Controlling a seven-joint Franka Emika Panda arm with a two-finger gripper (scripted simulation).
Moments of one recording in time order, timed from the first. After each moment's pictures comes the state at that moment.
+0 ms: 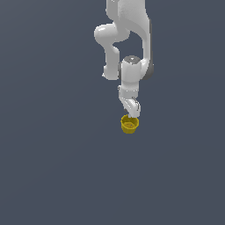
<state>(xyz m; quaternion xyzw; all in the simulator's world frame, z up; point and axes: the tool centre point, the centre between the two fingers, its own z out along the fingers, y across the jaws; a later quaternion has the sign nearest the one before) -0.103 0.087 0.096 -0.80 0.59 -0.09 0.07</state>
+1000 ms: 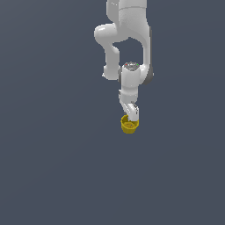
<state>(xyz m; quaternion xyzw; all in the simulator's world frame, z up) -0.101 0.088 0.069 -0.79 0.60 -0.09 0.08</state>
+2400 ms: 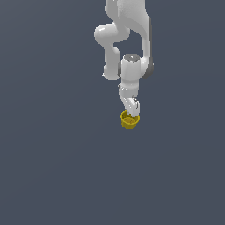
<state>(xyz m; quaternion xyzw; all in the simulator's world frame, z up) -0.108 0.086 0.101 -0.79 0.60 -0.08 0.08</state>
